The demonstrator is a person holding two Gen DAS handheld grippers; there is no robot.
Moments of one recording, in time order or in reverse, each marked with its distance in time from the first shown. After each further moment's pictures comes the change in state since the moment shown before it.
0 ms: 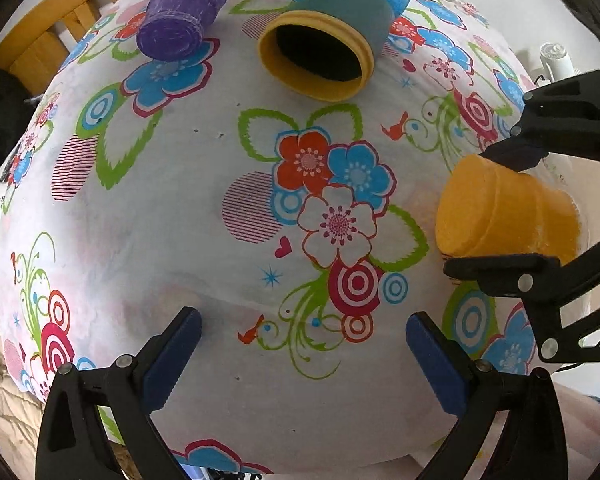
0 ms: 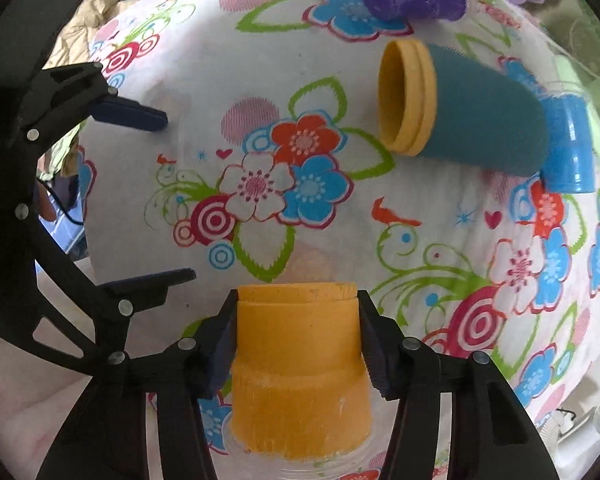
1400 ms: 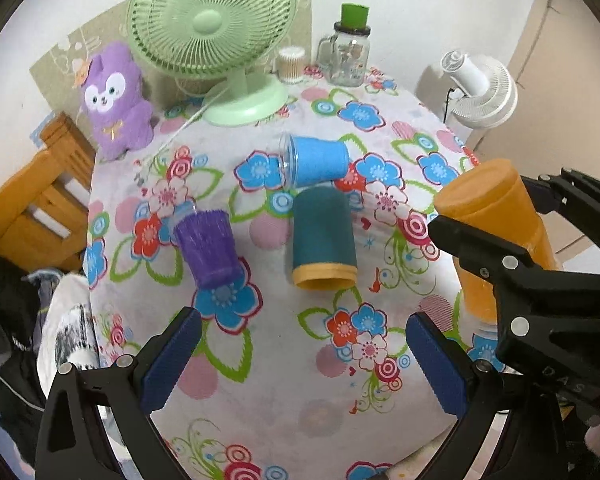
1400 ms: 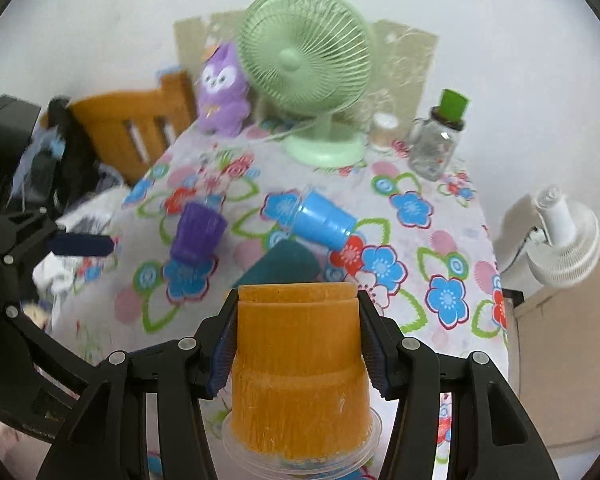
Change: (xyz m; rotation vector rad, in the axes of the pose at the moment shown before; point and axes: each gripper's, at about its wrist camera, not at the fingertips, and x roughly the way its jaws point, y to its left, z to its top) left arm -0.141 0.022 0.092 0.436 -0.247 -0.038; right arm -0.163 0.002 -0.013 0.917 -0.574 -0.408
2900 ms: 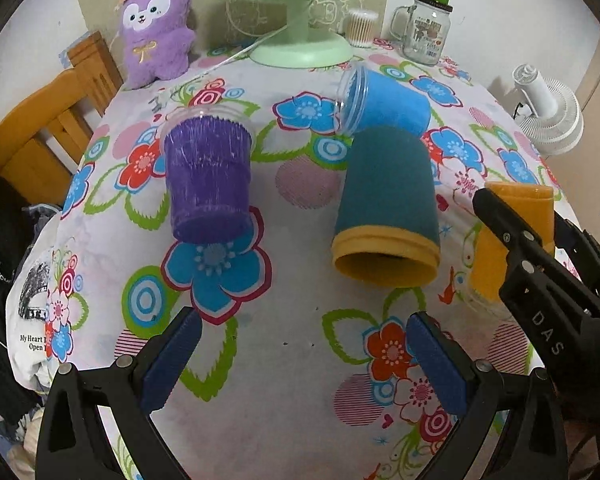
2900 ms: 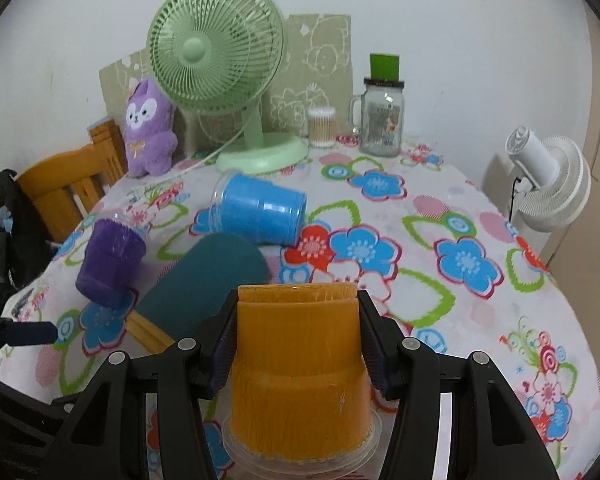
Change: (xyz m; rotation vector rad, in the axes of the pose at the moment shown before) left arm 0.108 0.015 -0.039 -0.221 0.000 0.093; right arm 0.110 -0.031 -0.072 0.230 -0.236 -0.098
